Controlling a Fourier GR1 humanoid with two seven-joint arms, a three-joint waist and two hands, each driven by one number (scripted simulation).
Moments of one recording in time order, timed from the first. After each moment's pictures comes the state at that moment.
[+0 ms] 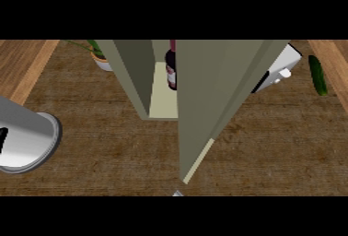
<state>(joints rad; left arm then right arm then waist) 0.41 0.77 -0.12 -2.07 0.95 0.15 -0.51 -0.37 -0.18 0.89 -2.37 0.08 -0.35 0.77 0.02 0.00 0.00</state>
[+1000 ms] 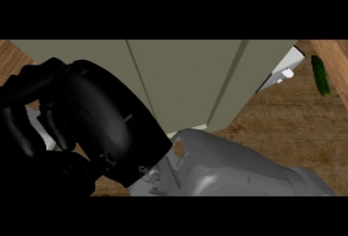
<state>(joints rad) 0.33 0.69 -0.13 -2.03 0.90 0.17 -0.45 -1.12 0.00 0.58 -1.62 -0.20 -0.45 0.59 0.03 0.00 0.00</state>
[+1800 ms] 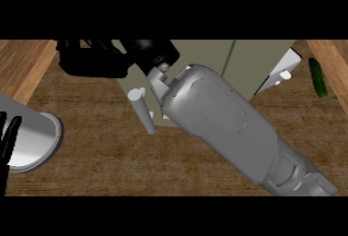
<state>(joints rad) 0.30 0.63 -0.11 -2.05 0.83 0.19 -0.38 -1.23 0.00 0.38 -1.17 -0.23 -0.23 0.29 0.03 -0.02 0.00</state>
